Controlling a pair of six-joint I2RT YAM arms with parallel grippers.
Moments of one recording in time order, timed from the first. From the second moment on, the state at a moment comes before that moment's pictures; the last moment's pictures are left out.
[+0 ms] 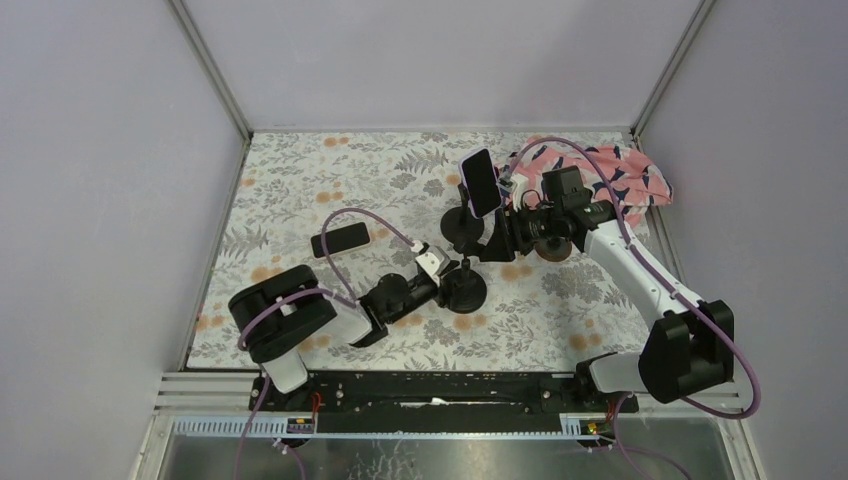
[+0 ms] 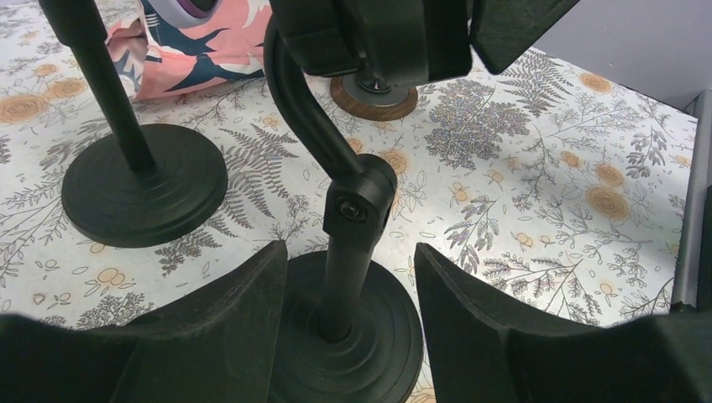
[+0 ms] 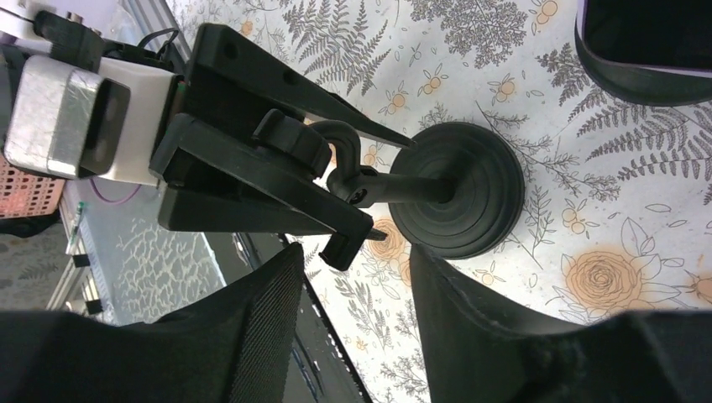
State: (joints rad) left arm -0.96 1.69 0.41 1.26 -0.05 -0.15; right arm 0.30 1.35 1.06 -0.65 -0.83 -0.06
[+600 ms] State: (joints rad) left arm -0.96 1.82 0.50 1.29 -0.04 -0.17; right arm 0.31 1.36 1.07 -0.63 -0.82 0.01
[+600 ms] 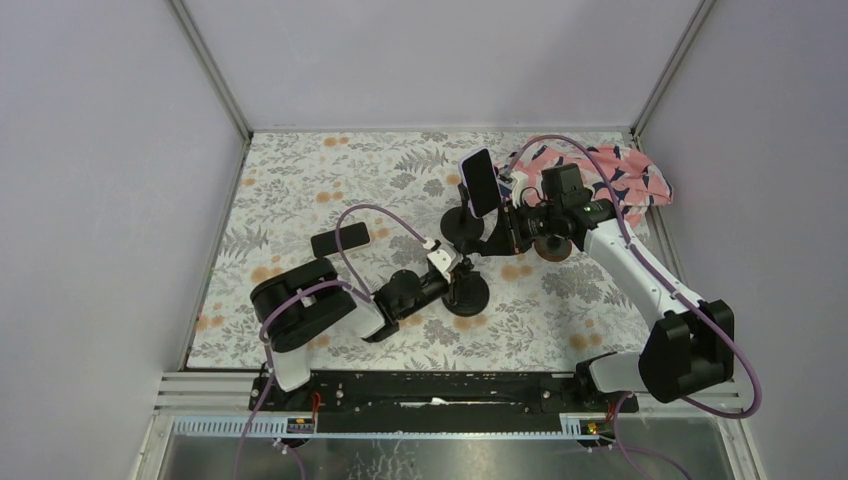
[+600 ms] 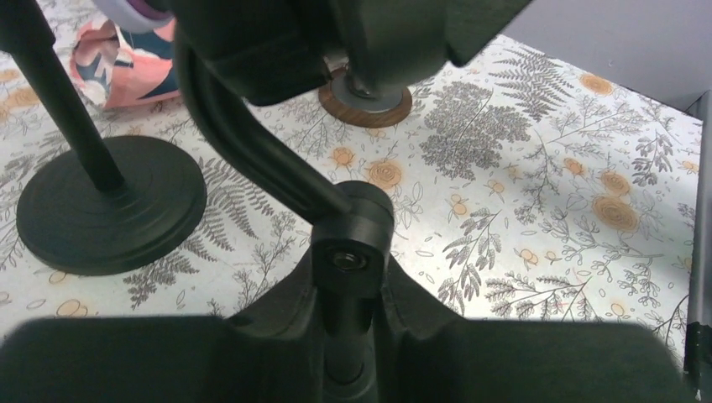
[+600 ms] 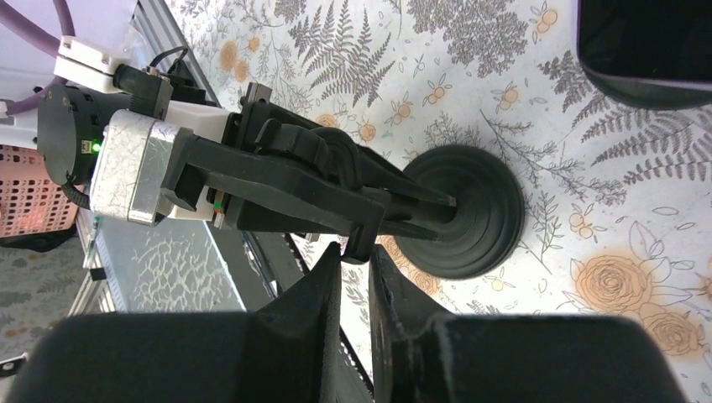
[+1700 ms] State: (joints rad) left arm -0.79 1.95 0.54 1.51 0.32 -0.24; right arm 0.32 1.16 1.08 -0.64 -0.70 -0.21
